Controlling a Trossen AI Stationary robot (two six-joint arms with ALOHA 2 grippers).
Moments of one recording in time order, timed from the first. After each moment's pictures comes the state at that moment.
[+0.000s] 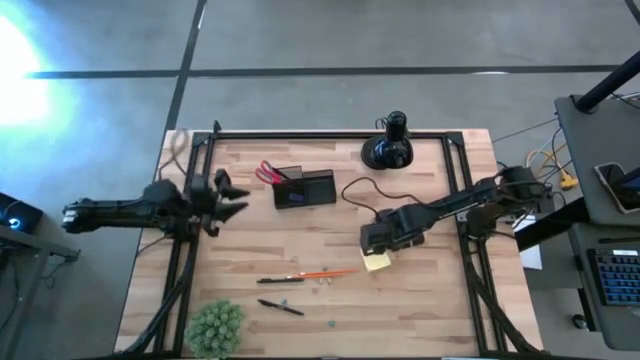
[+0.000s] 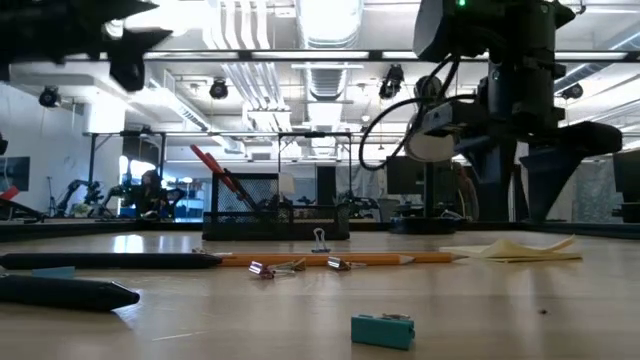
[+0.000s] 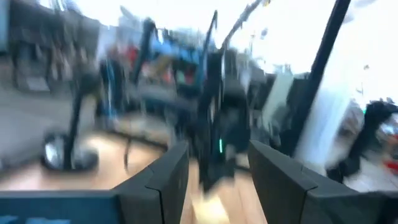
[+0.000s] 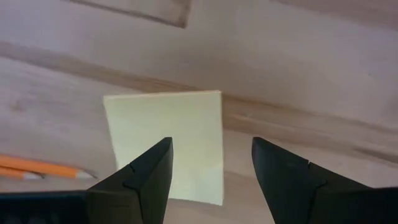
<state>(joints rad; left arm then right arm) 0.04 0.29 0.20 0.27 -0.04 -0.28 0.20 1.63 0.98 -0.79 0.00 1.53</state>
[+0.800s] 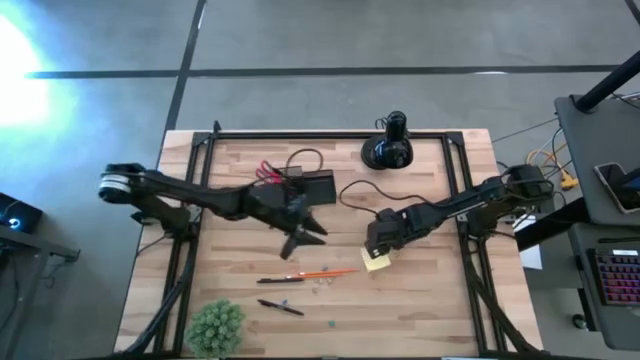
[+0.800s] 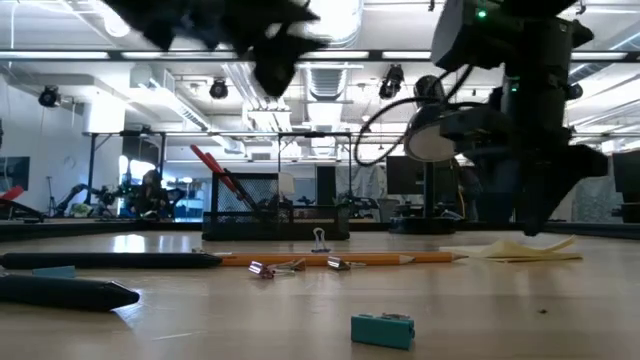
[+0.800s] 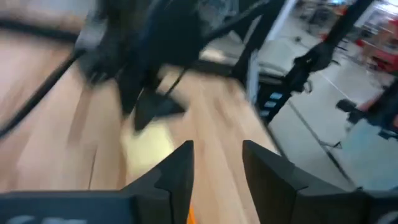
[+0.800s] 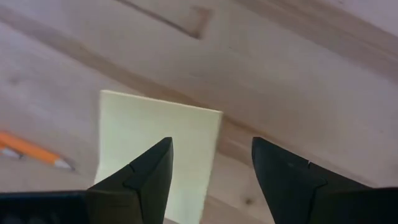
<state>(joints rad) -0.05 1.43 0.86 0.33 0.30 -0.24 0.20 1.55 0.83 -0.63 0.03 1.34</state>
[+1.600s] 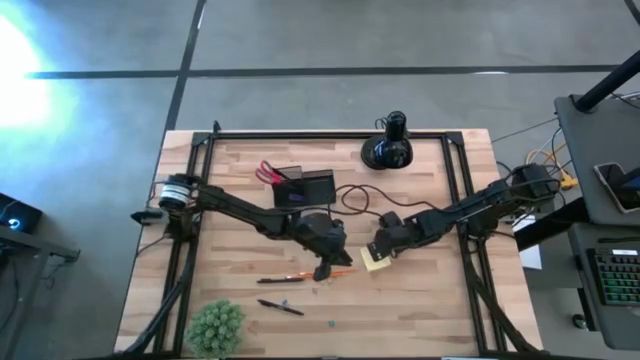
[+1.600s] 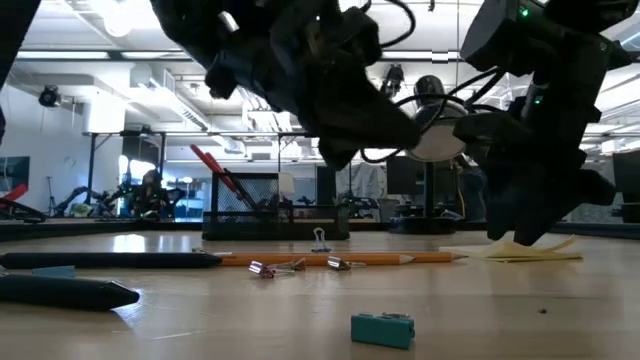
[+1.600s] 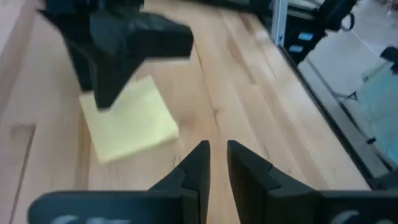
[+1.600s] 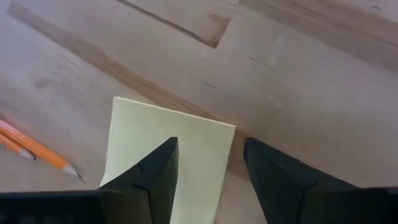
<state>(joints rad) -0.12 1.89 1.11 0.31 0.27 -0.20 0.24 1.52 0.66 -0.35 0.14 1.31</state>
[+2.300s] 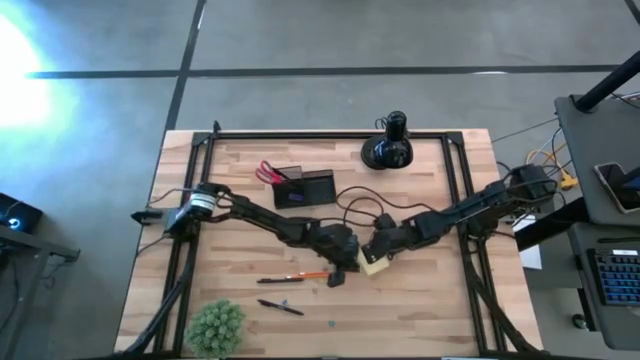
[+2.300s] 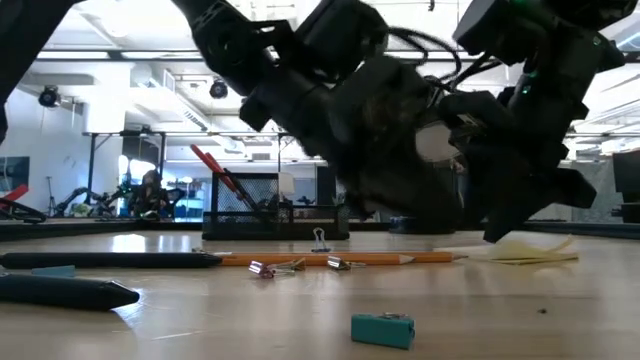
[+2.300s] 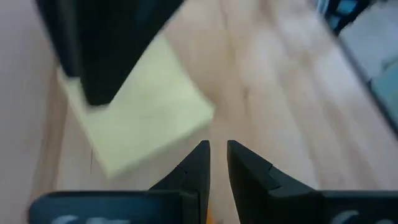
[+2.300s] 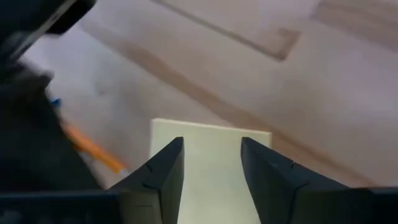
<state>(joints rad) -0.13 2.12 1.30 0.21 0.25 -0.23 0.27 1.53 0.68 -0.23 0.15 1.32</state>
